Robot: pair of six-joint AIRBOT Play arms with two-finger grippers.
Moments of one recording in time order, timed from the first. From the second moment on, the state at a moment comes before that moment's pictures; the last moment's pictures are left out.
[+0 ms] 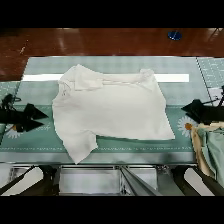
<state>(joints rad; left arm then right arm) 0.60 -1.14 0.68 0.97 -1.35 -1.46 -0.55 -0.96 0.60 -0.91 1.06 1.37</state>
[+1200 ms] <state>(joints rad) 0.48 -1.21 0.48 0.77 -1.14 -1.34 -0.63 -0.83 0.39 -1.12 1.29 1.43</state>
